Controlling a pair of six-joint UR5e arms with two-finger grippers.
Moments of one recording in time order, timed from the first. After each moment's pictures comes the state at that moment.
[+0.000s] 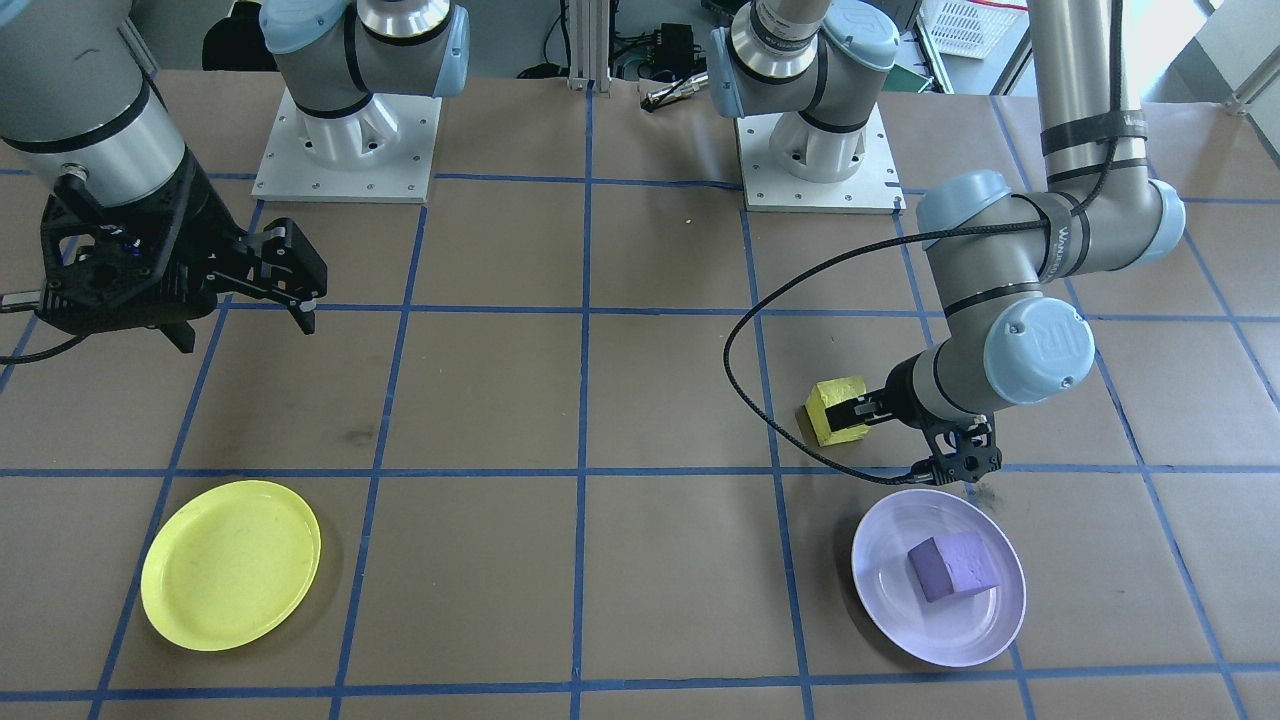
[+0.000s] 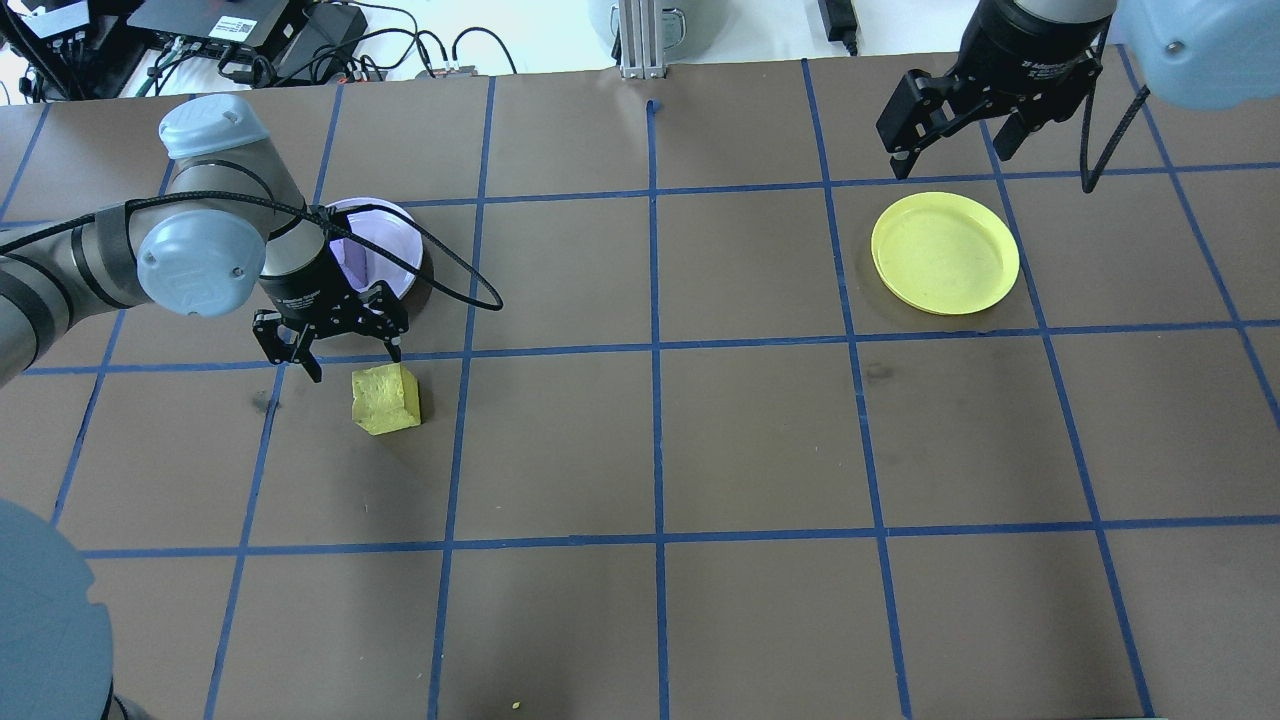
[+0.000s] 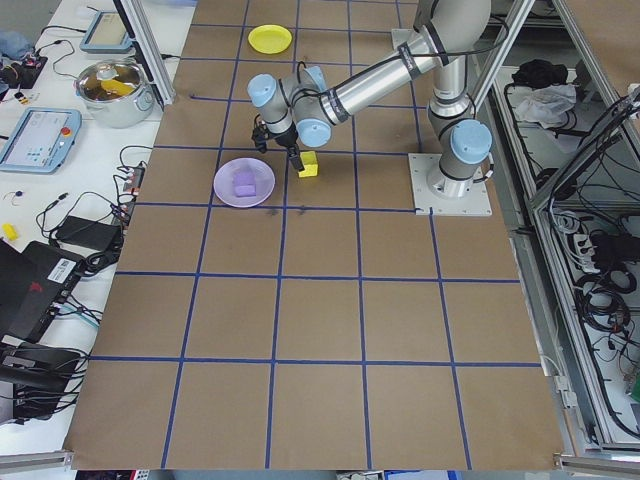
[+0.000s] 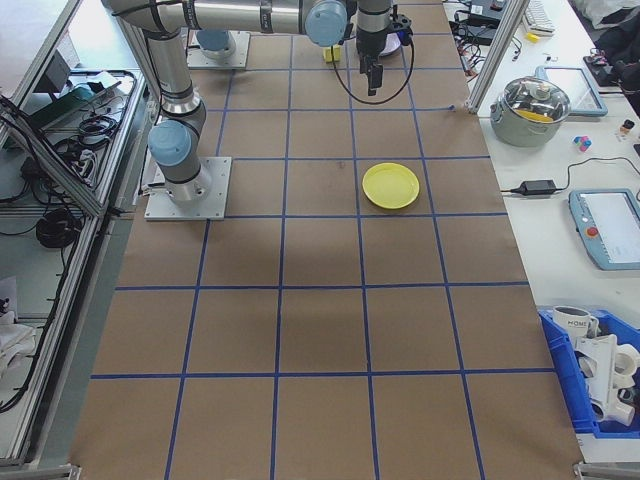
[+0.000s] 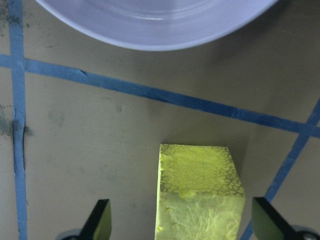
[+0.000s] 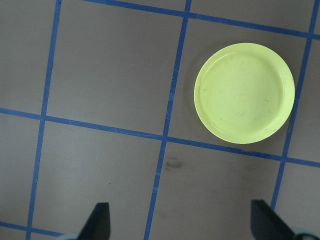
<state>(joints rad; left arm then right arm) -1.38 -1.91 -1.81 -1.28 1.58 -0.06 1.52 -1.46 1.48 -1.65 -1.53 -0.23</state>
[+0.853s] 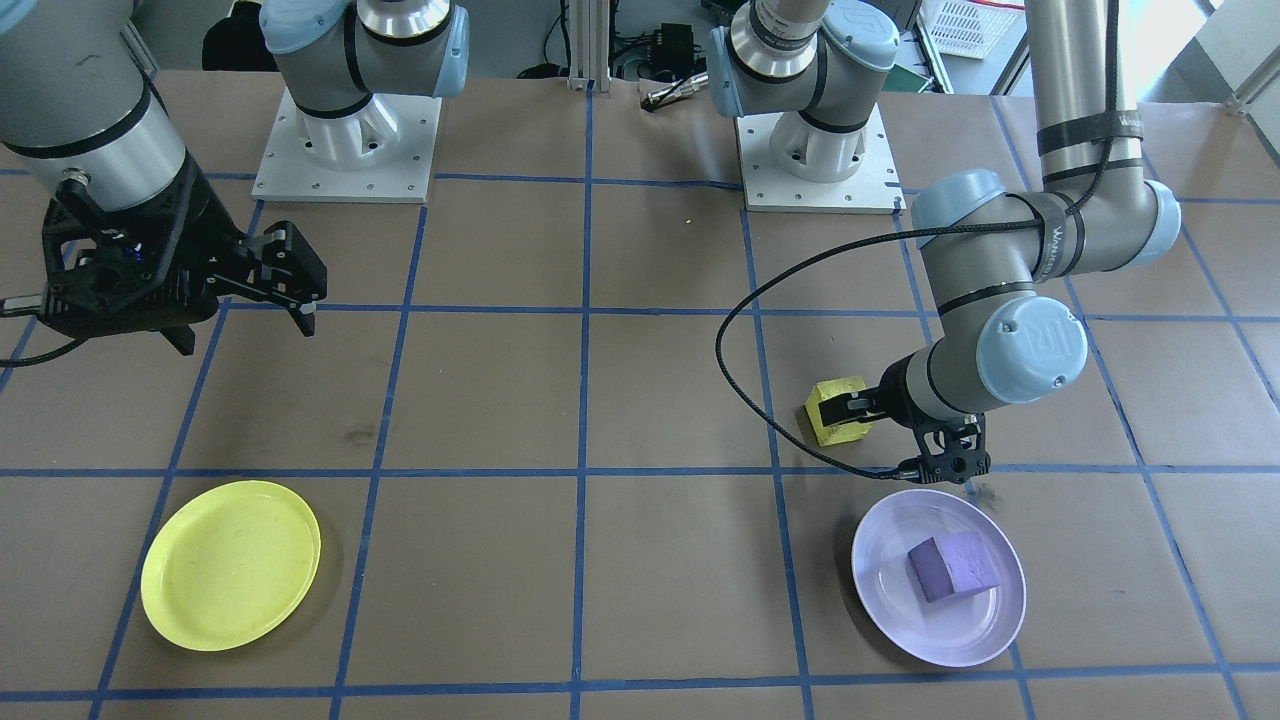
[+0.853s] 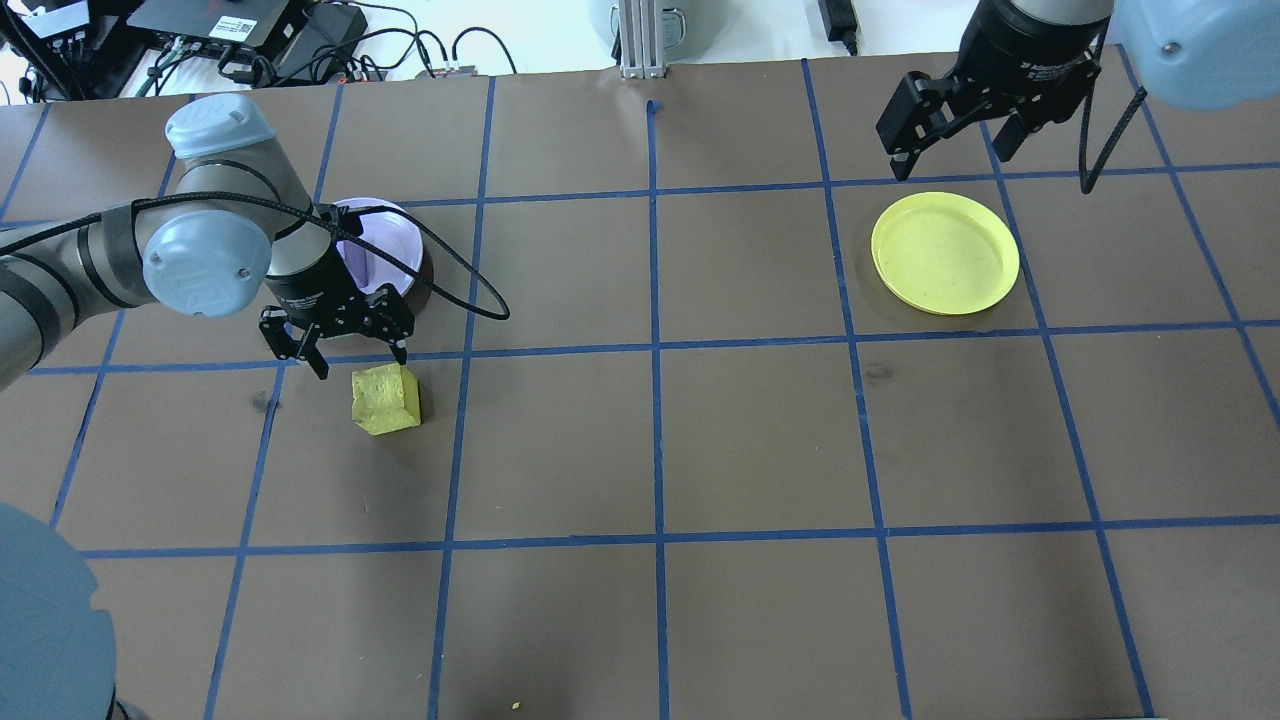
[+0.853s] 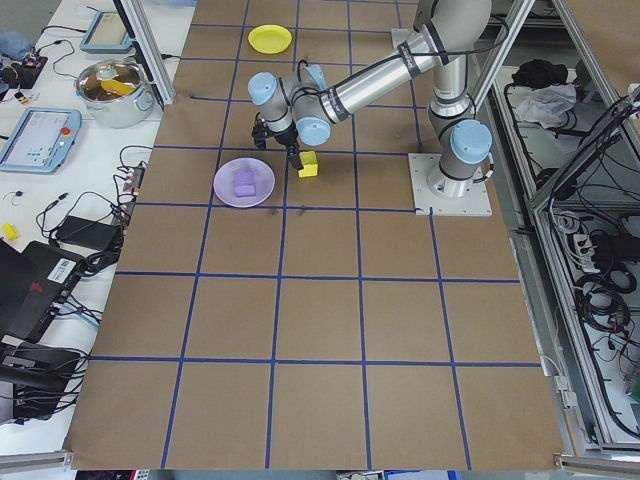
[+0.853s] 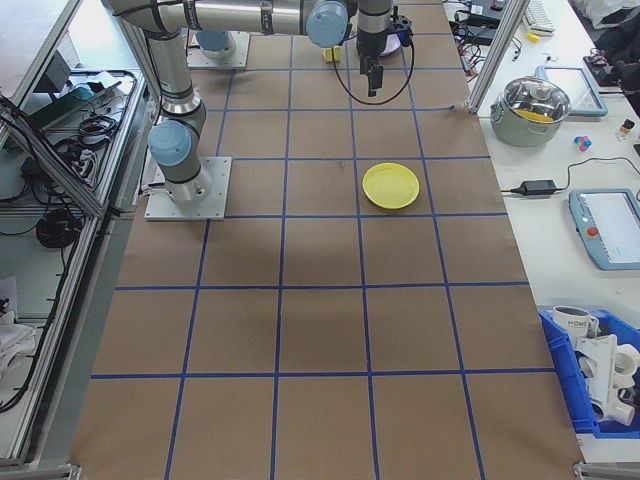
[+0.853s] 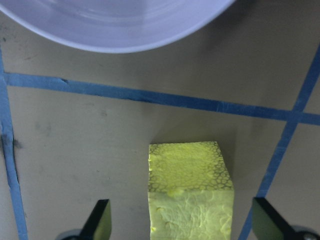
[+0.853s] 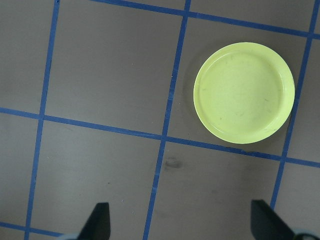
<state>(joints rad) -1.39 -1.91 -1.81 -1.28 1.58 0.02 1.52 -1.46 1.49 -1.65 -1.54 -0.23</state>
